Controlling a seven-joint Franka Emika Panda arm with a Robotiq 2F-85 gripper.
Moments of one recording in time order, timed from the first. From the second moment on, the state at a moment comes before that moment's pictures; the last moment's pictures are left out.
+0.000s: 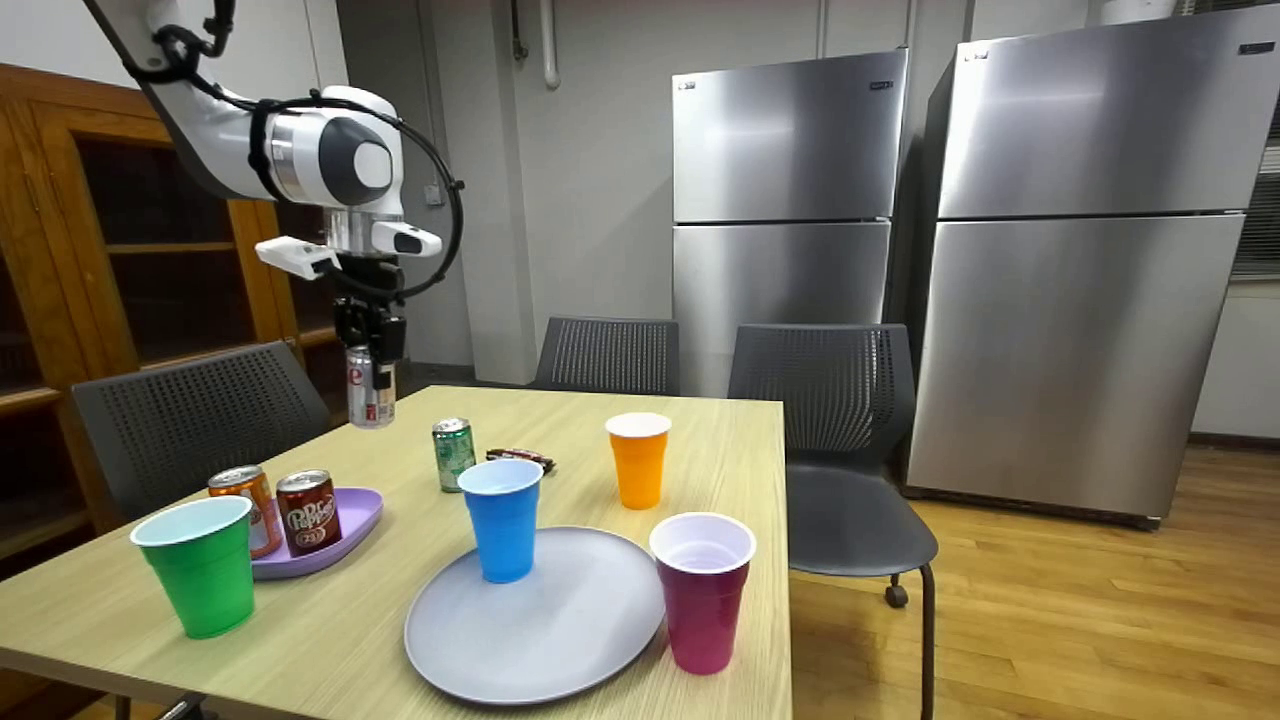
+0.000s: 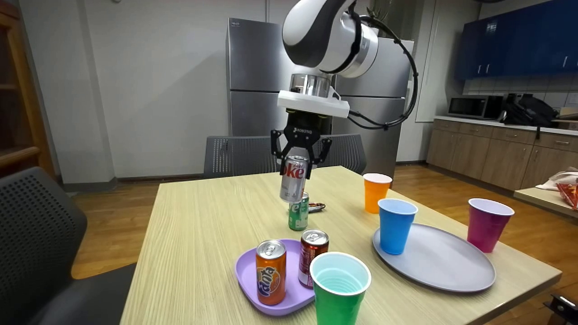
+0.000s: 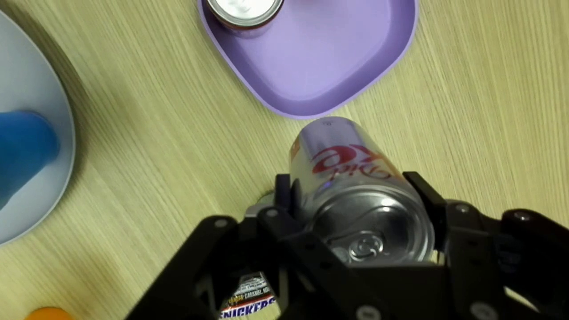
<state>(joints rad) 0.20 0.35 0.11 -1.97 0.12 2.35 0.57</state>
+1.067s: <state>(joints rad) 0.22 0.47 0.13 -1.96 0.15 2.36 0.39</state>
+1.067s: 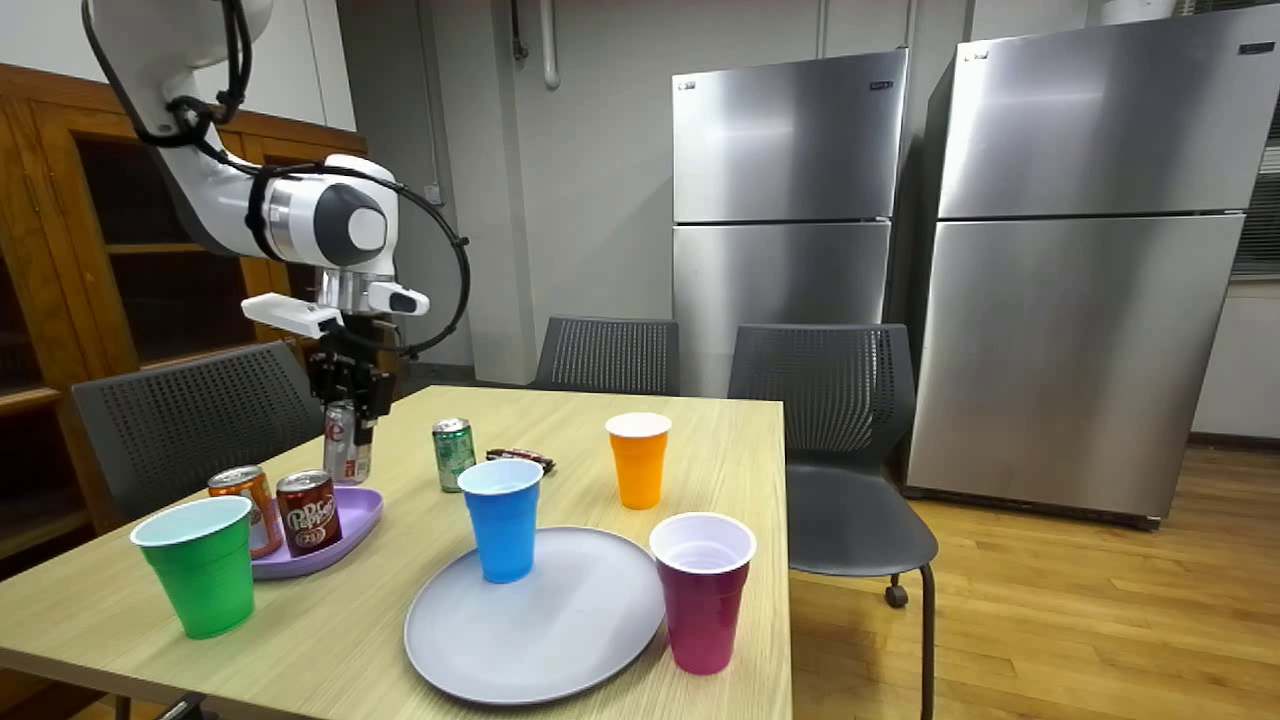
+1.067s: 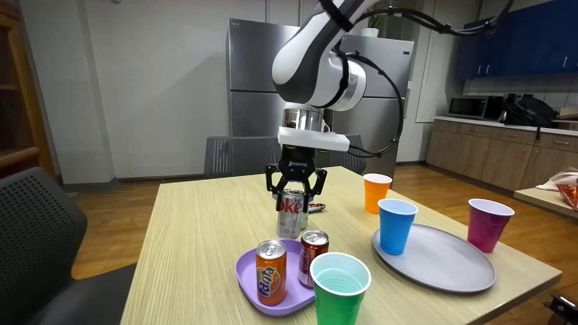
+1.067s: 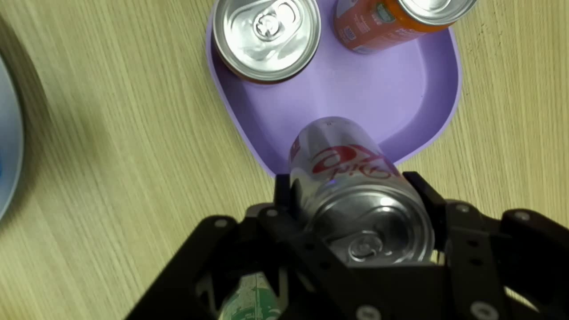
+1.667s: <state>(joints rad) 0.23 0.53 0.12 -1.97 0.14 2.44 0.37</state>
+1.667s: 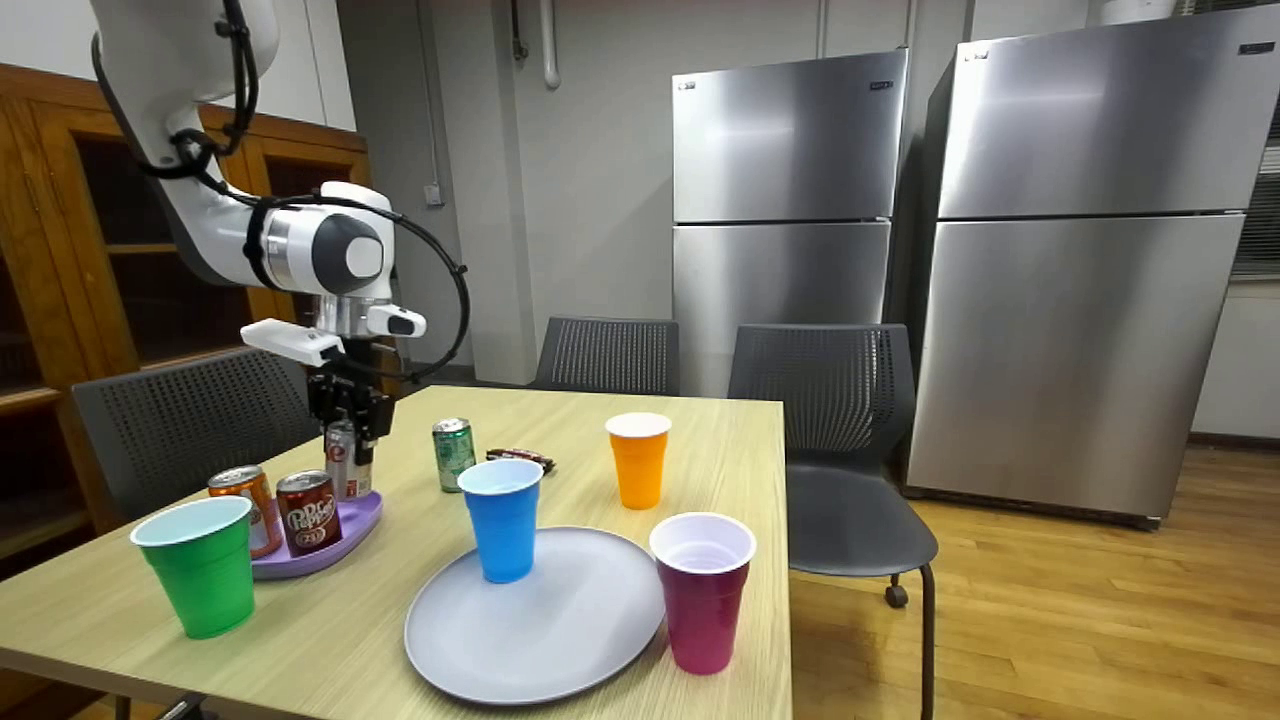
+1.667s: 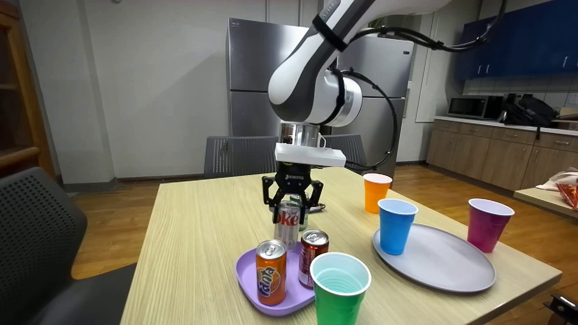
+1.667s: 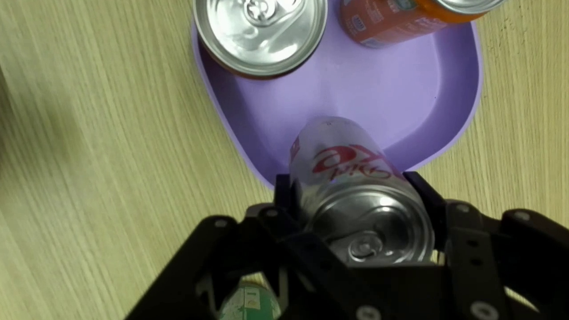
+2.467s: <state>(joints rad) 0.24 0.56 0.12 -1.96 0.12 2.47 0.36</state>
